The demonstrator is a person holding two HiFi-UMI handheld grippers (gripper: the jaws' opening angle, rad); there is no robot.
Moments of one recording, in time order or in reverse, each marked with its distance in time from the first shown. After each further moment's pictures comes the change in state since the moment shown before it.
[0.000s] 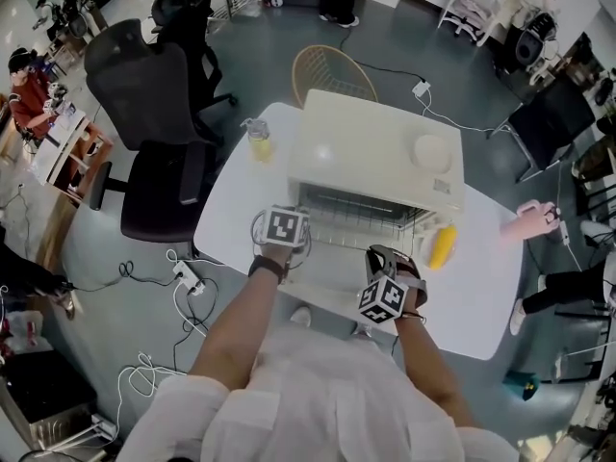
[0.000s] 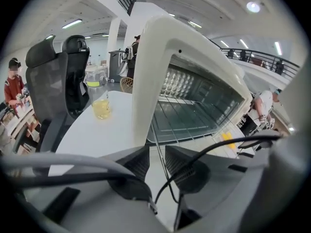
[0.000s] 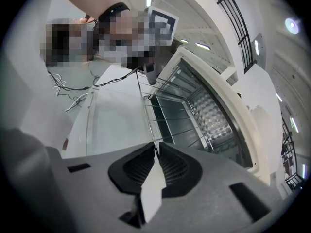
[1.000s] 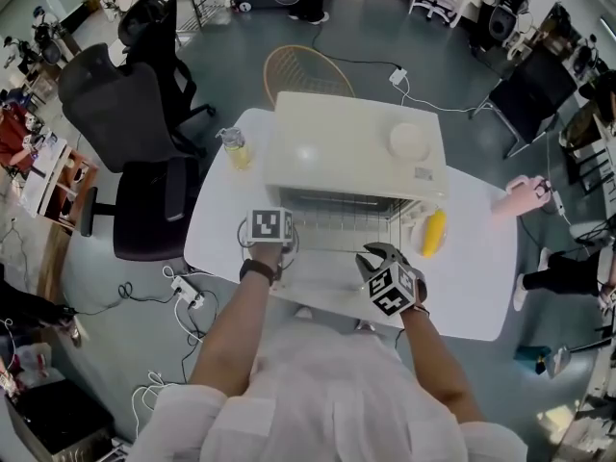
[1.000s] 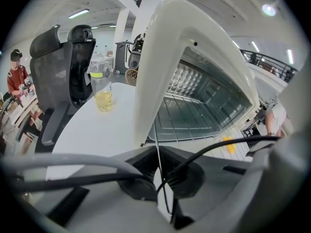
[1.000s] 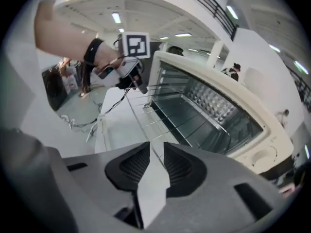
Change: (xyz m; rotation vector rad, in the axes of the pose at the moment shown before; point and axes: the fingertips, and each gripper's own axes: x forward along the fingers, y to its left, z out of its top) left arm 0.009 0.001 -0.001 -0.089 0.075 0.024; right arm -0.021 -0.002 -0.005 0.351 -0.041 0.211
